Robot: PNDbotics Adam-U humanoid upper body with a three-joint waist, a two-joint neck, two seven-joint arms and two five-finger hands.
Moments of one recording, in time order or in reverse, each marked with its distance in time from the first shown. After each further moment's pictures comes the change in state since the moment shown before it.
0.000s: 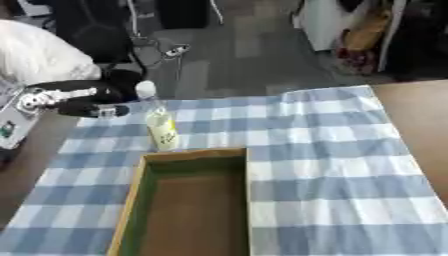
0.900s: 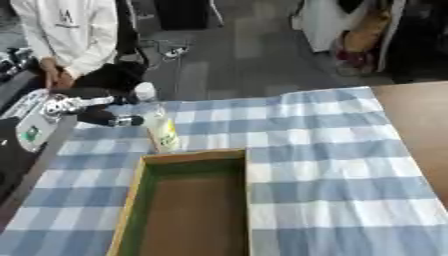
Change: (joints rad) left arm -0.024 -0.045 -0.010 0.059 -0.075 -0.028 0.019; right arm -0.015 0.004 0.000 0.000 -0.007 -0.002 0.002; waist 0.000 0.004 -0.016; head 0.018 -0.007
